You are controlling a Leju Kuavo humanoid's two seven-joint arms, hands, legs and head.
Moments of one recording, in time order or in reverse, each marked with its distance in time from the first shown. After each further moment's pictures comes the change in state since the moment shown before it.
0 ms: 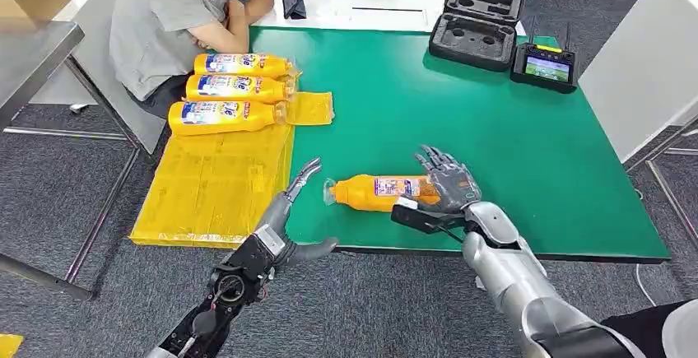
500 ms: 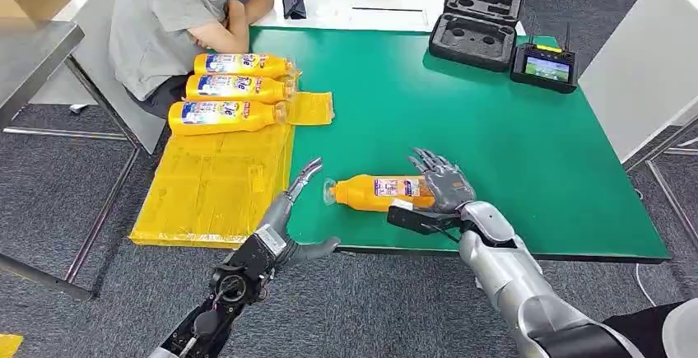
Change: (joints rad) left arm 0.000 -0.005 0.000 0.000 0.001 0.000 0.000; right arm -0.007 0.015 0.000 0.018 -0.002 0.042 -0.025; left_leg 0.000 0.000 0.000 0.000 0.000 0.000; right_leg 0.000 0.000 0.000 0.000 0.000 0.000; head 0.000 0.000
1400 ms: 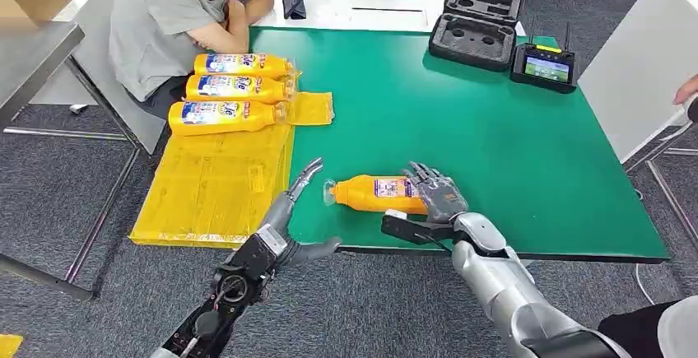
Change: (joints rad) left arm 0.001 -0.006 0.000 0.000 0.005 0.000 0.000; right arm 0.029 0.025 -0.013 0.025 -0.012 0.023 0.027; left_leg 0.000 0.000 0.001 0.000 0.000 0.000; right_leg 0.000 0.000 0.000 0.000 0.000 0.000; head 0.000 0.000
